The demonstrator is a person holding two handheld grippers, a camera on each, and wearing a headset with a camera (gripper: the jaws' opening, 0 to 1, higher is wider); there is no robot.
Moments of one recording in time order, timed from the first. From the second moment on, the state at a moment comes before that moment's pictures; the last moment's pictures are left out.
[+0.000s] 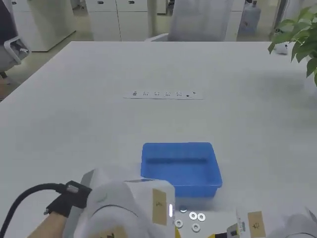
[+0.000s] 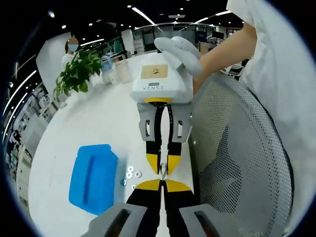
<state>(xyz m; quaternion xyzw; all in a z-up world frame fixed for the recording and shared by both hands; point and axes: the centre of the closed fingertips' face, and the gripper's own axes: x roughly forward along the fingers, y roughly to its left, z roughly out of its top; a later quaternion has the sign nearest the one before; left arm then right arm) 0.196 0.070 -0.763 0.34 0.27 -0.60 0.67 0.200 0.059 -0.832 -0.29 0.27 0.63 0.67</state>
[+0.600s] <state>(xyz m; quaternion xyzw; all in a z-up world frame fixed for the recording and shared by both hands) 0.240 0.087 -0.744 0.38 0.27 -0.57 0.67 0.250 0.097 -0.816 -0.23 0.24 0.62 0.71</state>
